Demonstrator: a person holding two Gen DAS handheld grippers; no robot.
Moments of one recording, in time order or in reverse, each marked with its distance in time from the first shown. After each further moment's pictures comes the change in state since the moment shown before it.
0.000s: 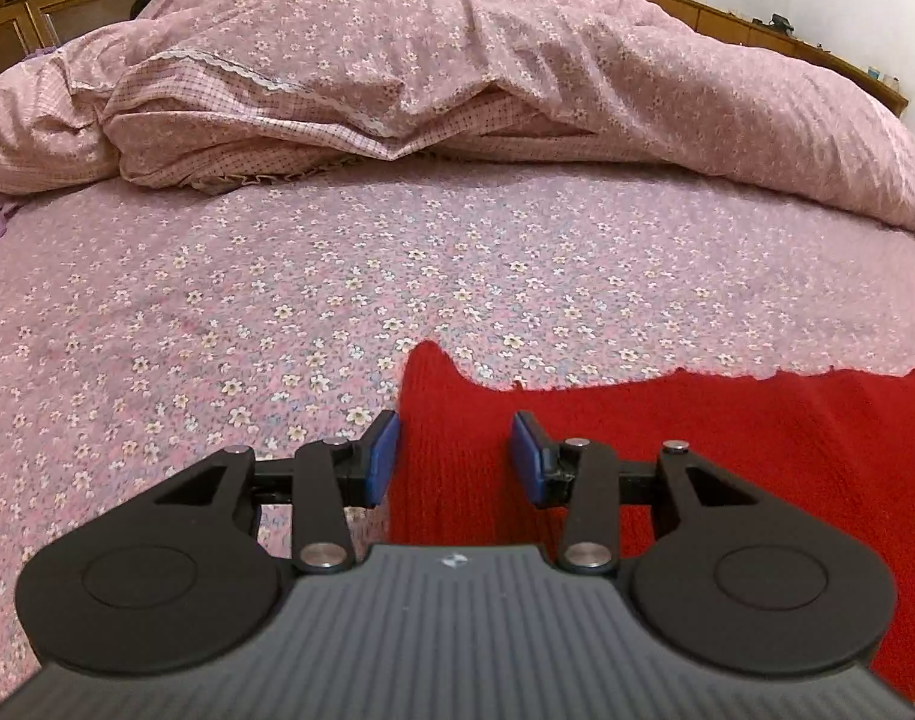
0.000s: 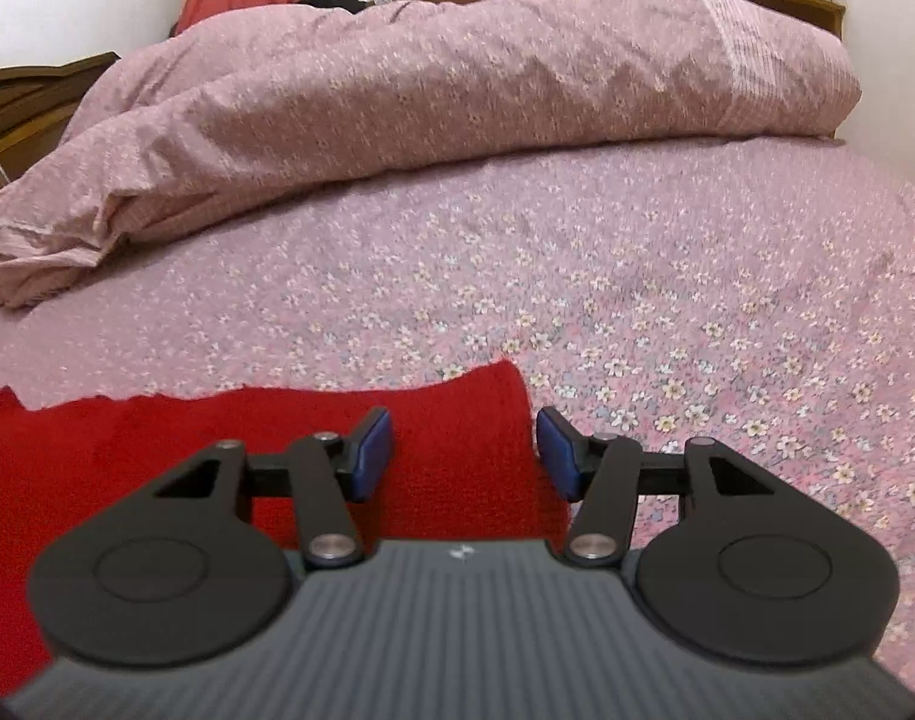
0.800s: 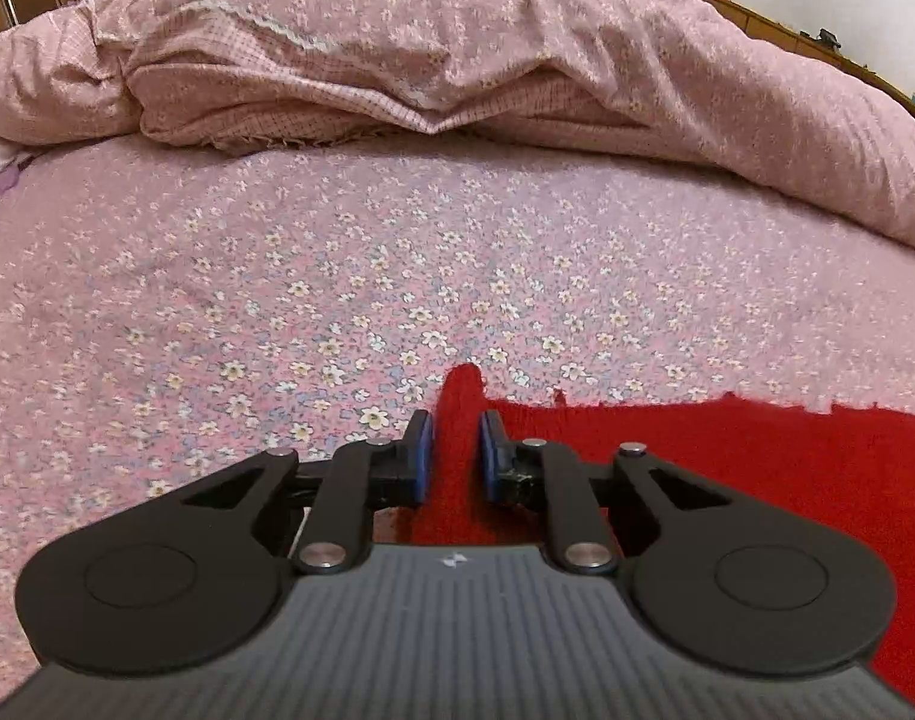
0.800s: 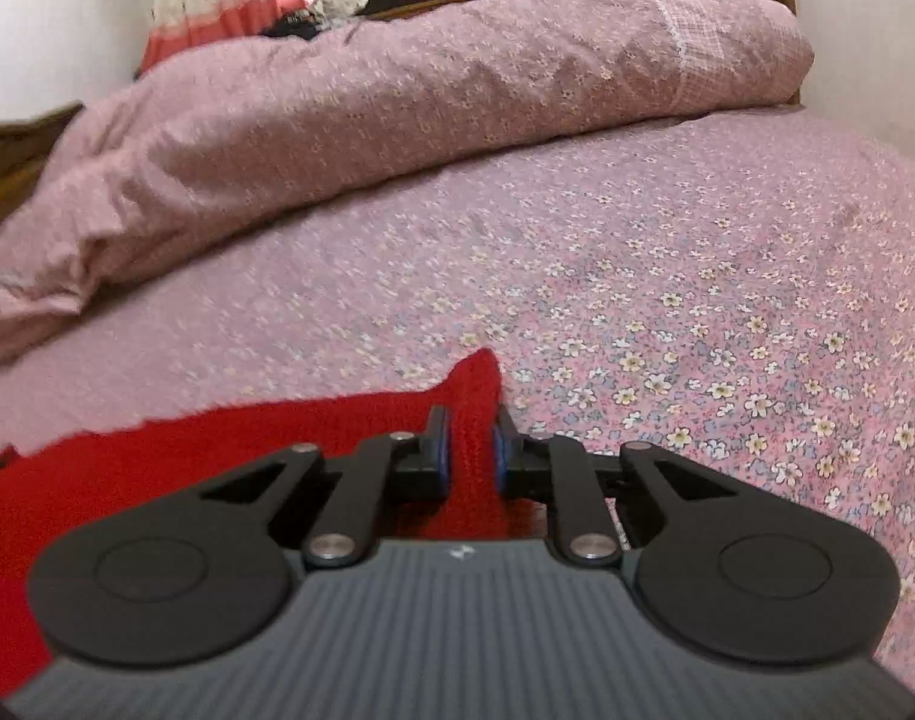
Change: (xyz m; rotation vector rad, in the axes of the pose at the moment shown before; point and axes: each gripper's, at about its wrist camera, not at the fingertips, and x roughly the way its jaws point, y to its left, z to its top) left arm 0.026 0.010 0.005 -0.079 0.032 0.041; right arm -0.011 -0.019 -0.009 0.126 -0.051 -0.002
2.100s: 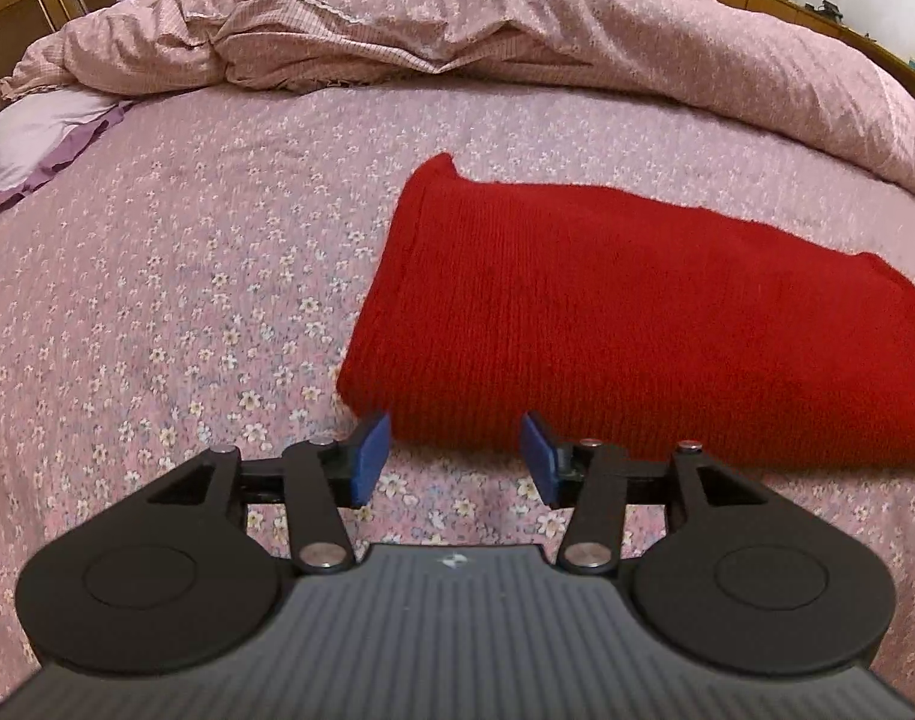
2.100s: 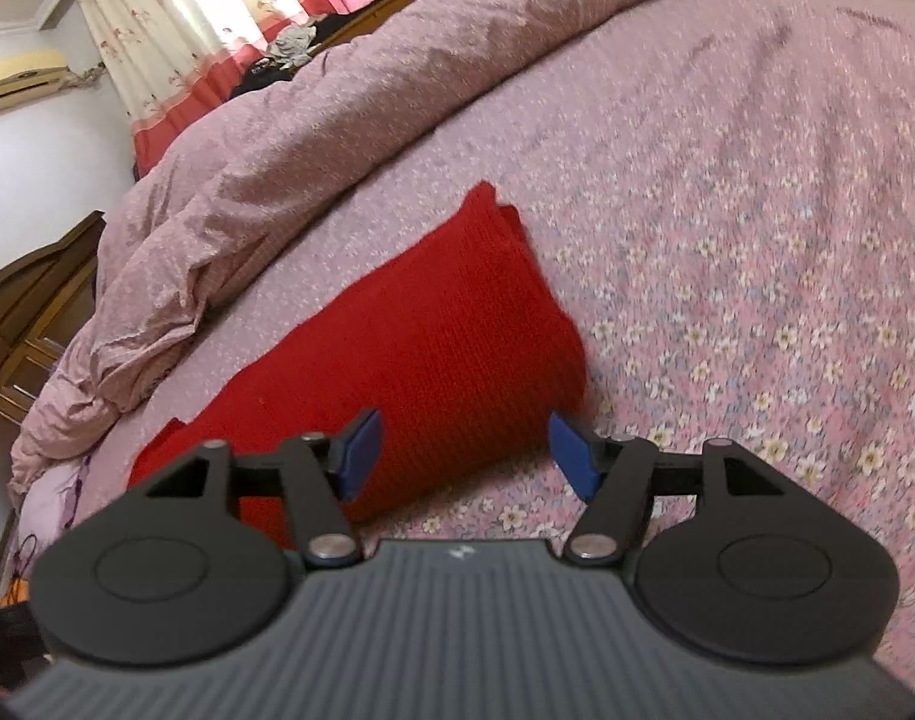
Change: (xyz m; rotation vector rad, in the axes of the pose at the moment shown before) left arm -0.168 -0.043 -0.139 0.000 0.049 0.081; right arm -0.151 0.003 -0.097 0.331 0.053 0.096
